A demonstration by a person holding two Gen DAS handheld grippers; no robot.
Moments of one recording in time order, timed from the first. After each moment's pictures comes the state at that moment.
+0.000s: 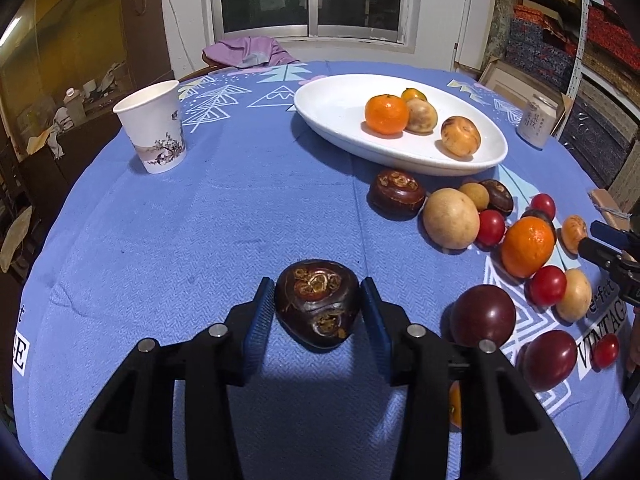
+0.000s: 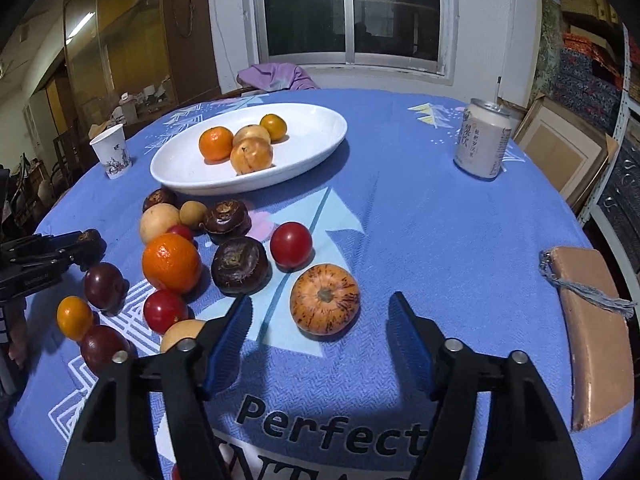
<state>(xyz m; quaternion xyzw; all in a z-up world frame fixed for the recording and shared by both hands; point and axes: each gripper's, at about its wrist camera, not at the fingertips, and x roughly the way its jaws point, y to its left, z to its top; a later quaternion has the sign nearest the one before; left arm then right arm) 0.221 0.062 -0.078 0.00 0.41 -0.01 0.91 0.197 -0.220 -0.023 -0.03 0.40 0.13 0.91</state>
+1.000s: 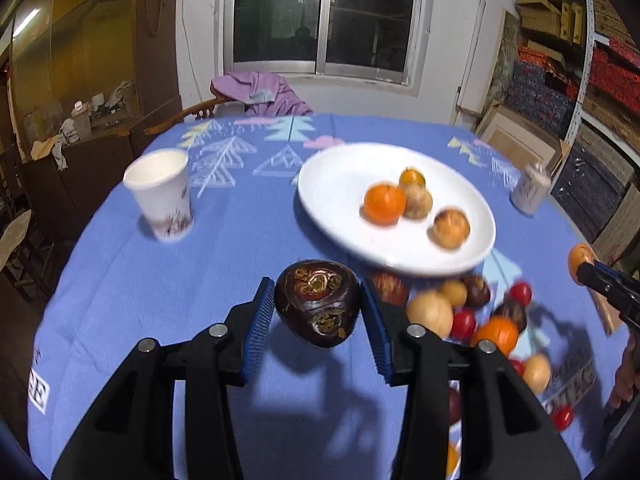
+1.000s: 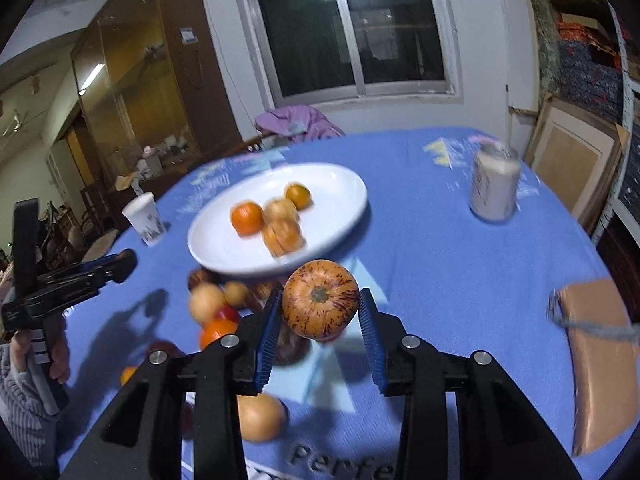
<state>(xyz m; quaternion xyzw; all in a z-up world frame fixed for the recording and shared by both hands) 0.255 0.066 -0.008 -0.03 0.36 -0.01 0.93 0.212 -0.225 0.037 0.04 0.34 0.18 0.92</state>
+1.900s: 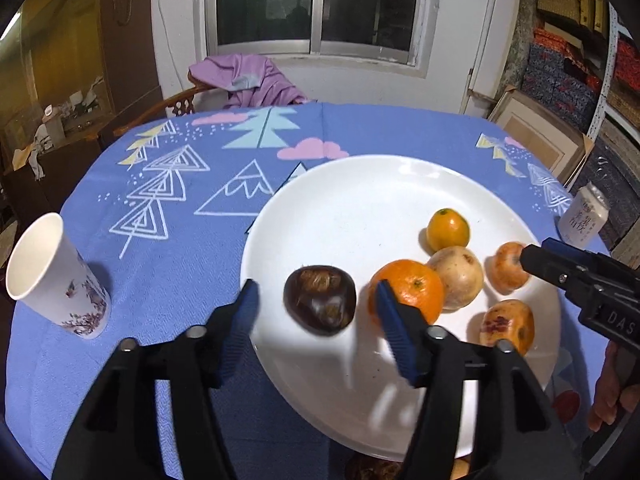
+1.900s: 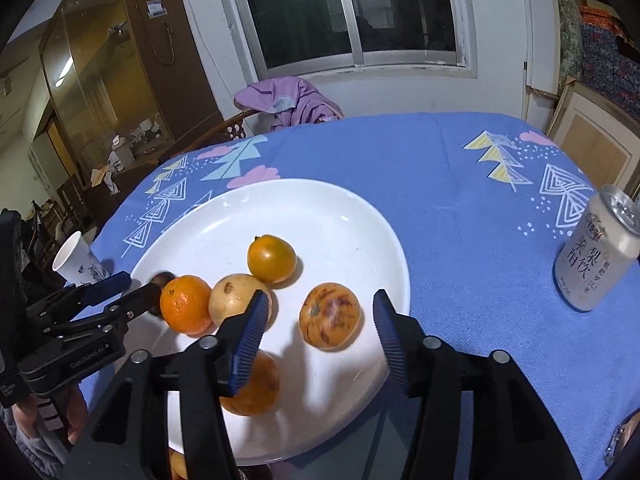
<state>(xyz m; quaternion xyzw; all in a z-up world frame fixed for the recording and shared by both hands) 0.409 0.042 -0.047 -0.02 0.39 -0.01 0.92 0.389 -0.162 -0.001 0.04 0.40 0.15 0.90</state>
